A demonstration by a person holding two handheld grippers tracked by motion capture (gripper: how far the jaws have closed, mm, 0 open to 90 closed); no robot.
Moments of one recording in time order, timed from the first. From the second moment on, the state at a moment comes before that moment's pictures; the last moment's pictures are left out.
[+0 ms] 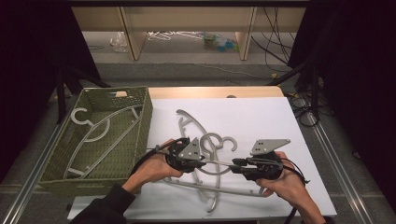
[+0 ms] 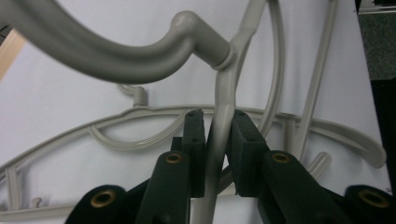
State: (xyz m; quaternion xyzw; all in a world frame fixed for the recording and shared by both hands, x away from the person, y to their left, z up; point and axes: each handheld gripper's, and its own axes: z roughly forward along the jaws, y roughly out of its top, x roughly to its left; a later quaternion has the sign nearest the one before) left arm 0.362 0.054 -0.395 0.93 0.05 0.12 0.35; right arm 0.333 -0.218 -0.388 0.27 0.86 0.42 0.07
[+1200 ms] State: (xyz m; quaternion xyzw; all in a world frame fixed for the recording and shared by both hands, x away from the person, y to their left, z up) left arm 0.388 0.139 -0.315 0.83 0.29 0.11 0.46; right arm 0.315 -0.226 -0.403 0.37 0.81 0.46 0.09
